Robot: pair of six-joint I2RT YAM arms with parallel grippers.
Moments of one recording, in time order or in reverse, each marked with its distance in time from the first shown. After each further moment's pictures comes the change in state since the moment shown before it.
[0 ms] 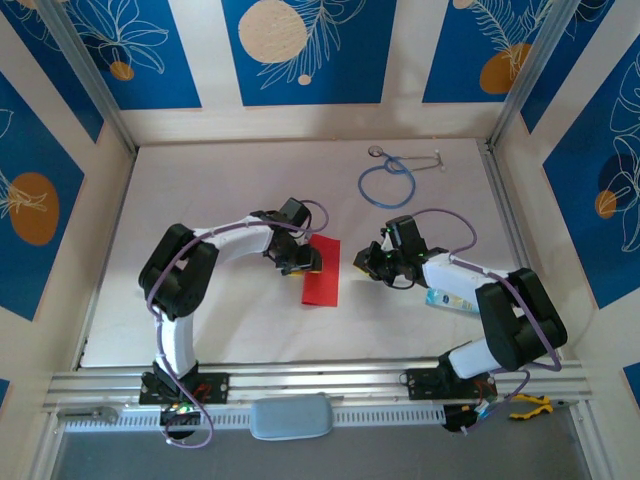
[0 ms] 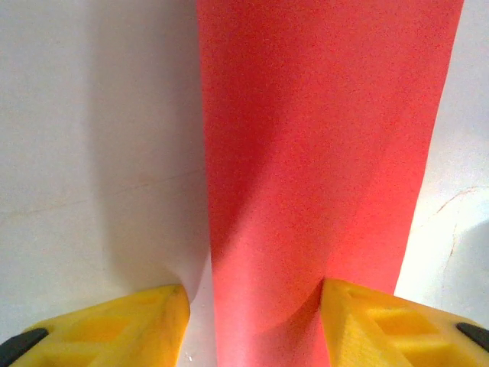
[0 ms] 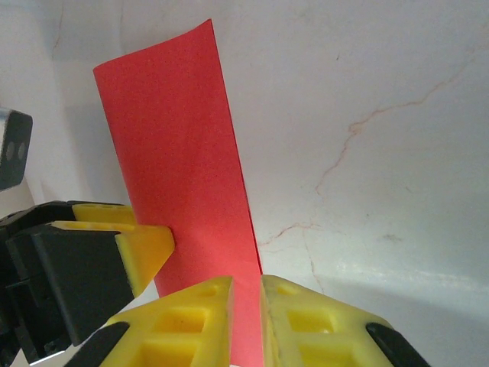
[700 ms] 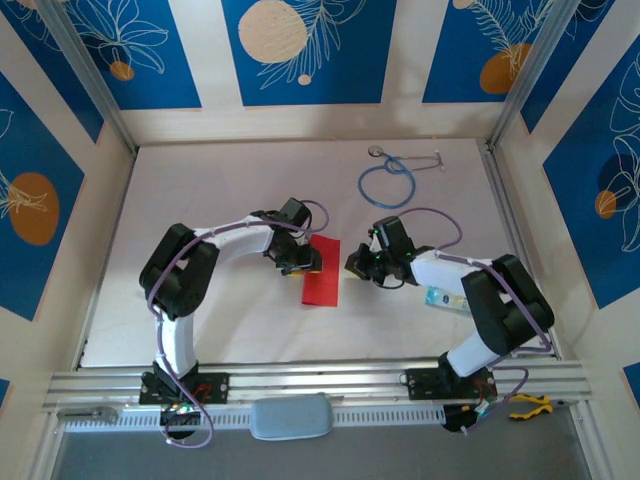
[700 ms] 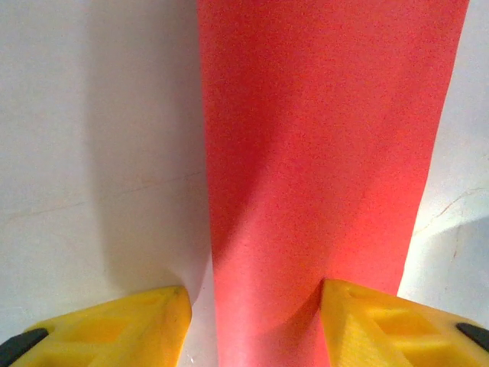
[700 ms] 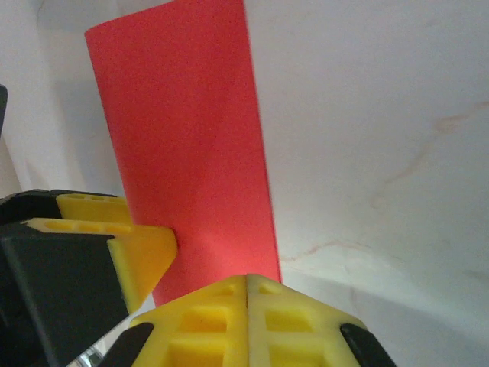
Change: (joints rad) left arm -0.001 0.005 0.004 -0.003 -0.003 0.000; right arm 0.074 0.113 0.045 0.066 0.006 -0.003
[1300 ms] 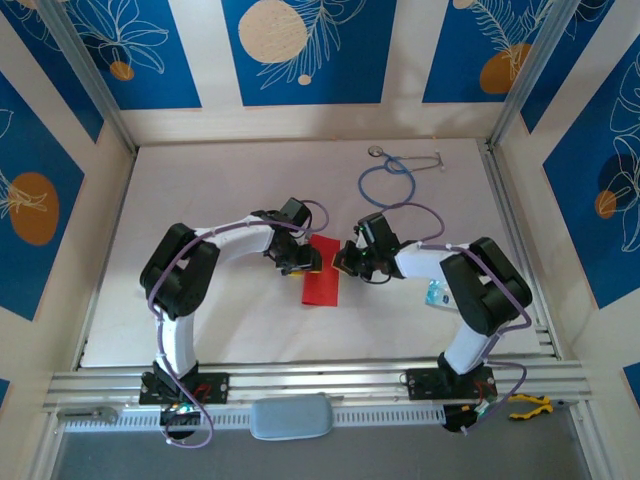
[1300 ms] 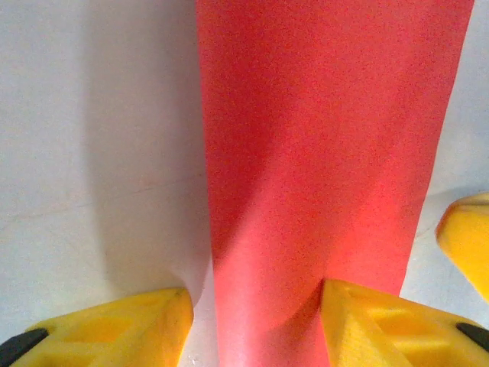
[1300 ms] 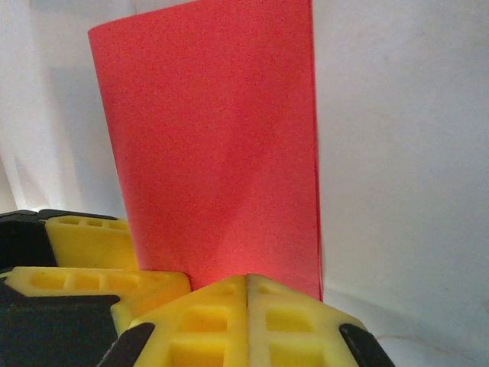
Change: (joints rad) left arm 0.000 0.006 0.005 -0.006 -0.002 0.000; right arm 0.050 0.140 0.086 0.059 0.009 -0.019
